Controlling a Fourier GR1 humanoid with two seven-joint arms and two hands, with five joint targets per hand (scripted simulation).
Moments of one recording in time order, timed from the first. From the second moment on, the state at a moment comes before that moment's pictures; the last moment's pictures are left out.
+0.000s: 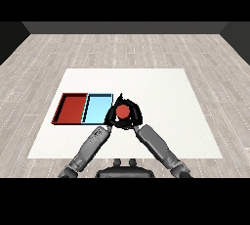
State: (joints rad) left arm -0.38 0.01 -0.47 -1.31 0.13 0.31 -0.19; right arm -0.45 0.00 0.54 -1.36 -0.28 -0.46 -0.33
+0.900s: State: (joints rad) left arm -0.41 0.03 -0.54 -1.32 0.14 0.49 -0.14; right arm -0.48 -0.02 0.55 -1.33 -0.35 -0.47 -0.38
